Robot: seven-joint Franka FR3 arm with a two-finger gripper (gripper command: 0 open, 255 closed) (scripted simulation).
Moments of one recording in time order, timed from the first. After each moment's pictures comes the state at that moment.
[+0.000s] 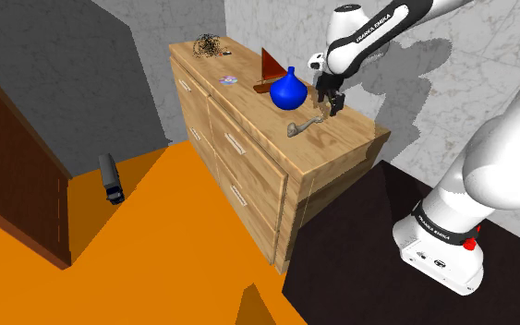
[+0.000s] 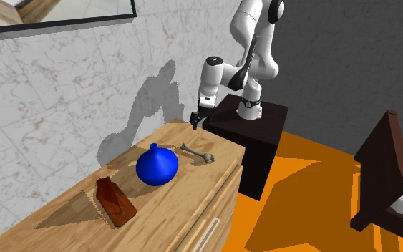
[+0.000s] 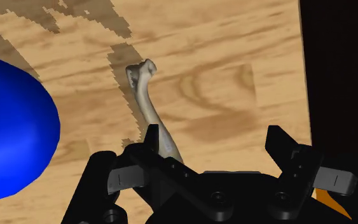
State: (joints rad) arm 0.15 -0.02 -0.37 -2.42 -0.23 2.47 -1.25
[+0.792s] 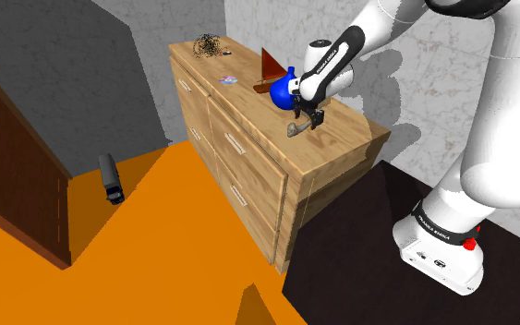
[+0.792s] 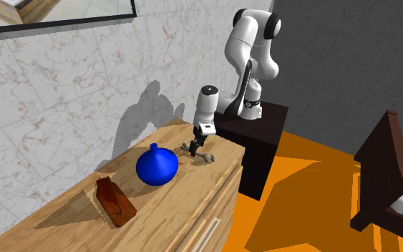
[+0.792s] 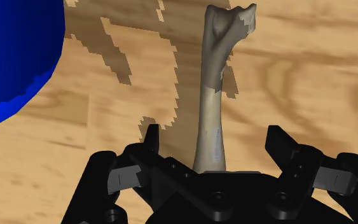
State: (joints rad) arm 0.10 0.36 -0.27 -2.24 -0.06 2.71 -1.68
